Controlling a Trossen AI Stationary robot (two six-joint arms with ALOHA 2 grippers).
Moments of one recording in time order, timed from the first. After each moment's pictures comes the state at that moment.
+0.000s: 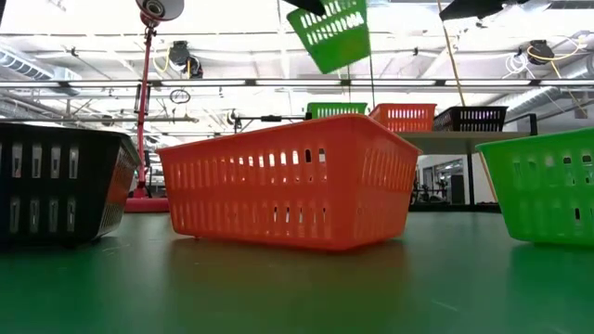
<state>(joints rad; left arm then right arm) -0.04 1.68 1.70 -0.68 -0.26 0.45 0.42 0.80 0.80 -0.55 0.55 0.04</state>
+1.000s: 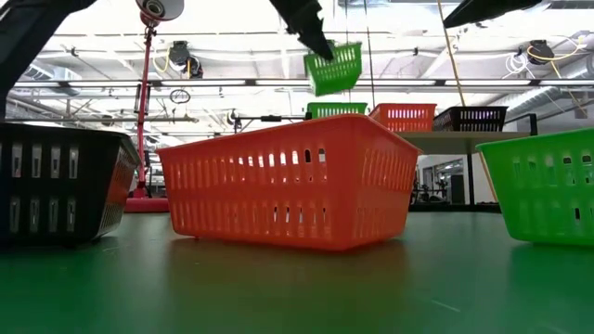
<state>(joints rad) 0.27 2.01 2.22 -0.93 -0.18 0.54 0.42 0.79 0.80 -0.60 0.55 -0.04</state>
